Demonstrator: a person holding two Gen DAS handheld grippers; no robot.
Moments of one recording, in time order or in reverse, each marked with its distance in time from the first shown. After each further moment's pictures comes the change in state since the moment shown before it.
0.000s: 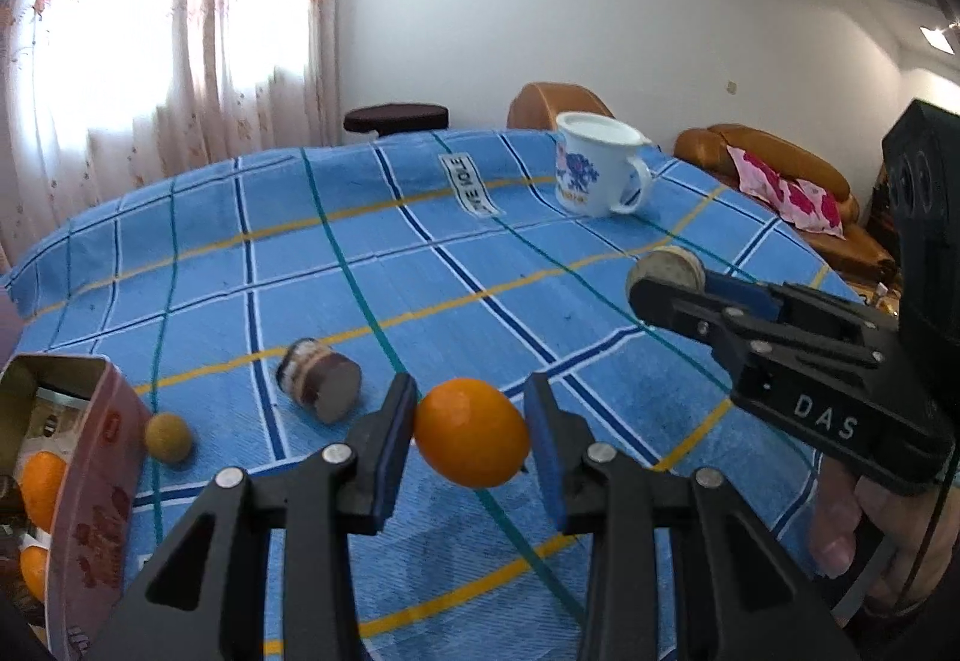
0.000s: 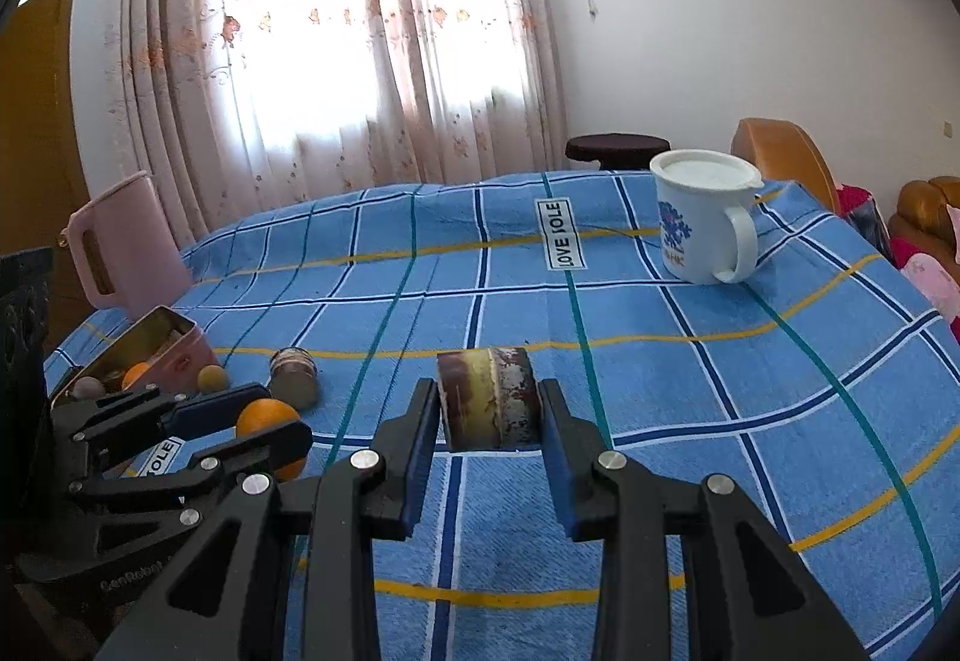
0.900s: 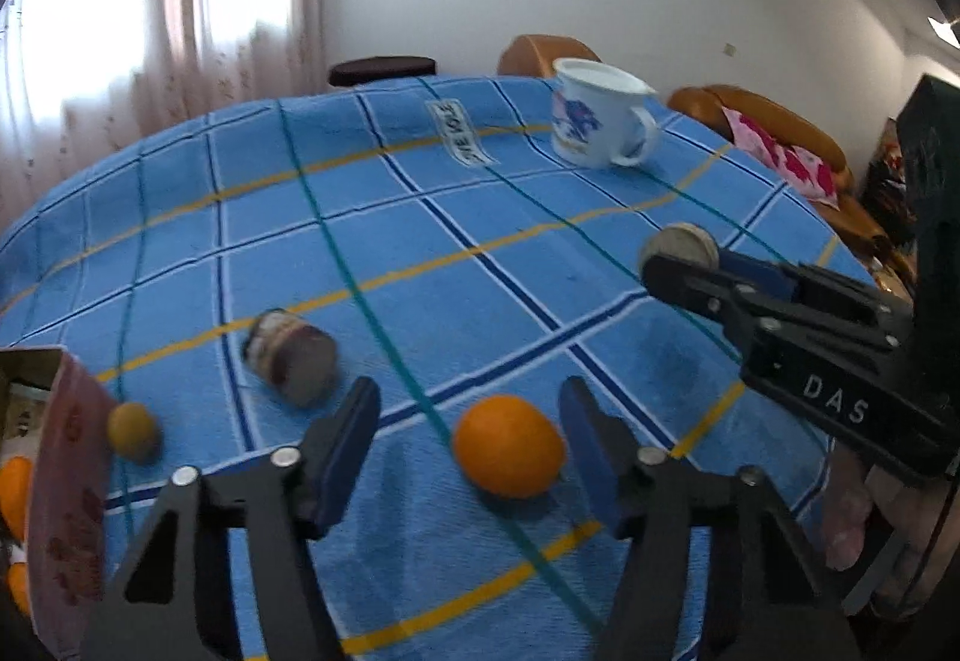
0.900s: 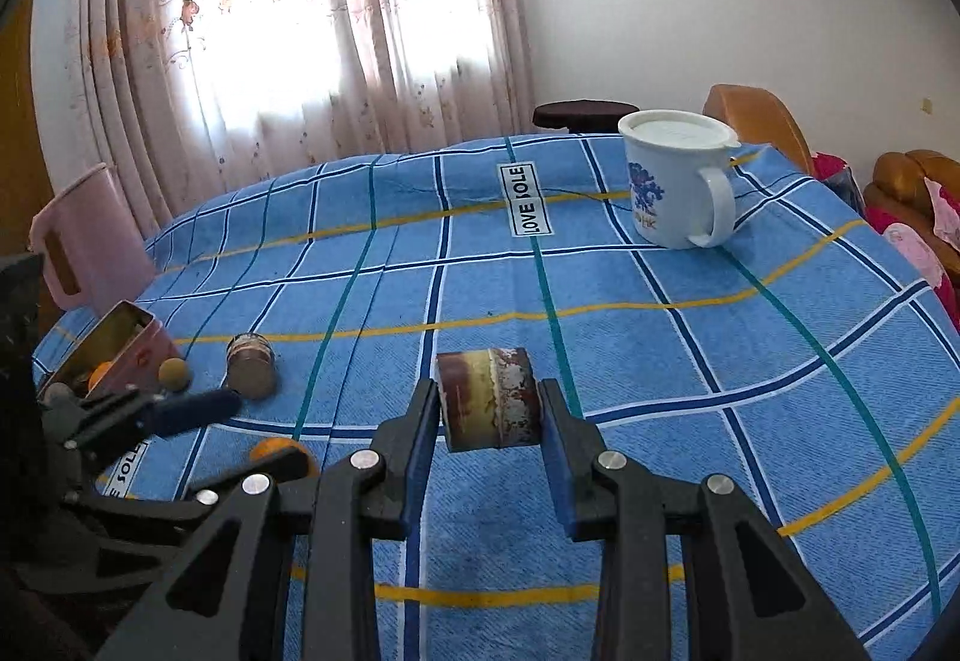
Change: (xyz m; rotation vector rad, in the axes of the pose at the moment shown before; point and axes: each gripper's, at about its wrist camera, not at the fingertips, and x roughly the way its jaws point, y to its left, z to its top) left arm 0.031 -0.002 0.002 0.008 0.153 -0.046; right arm 0.015 -0.010 0.000 0.042 0.097 -0.082
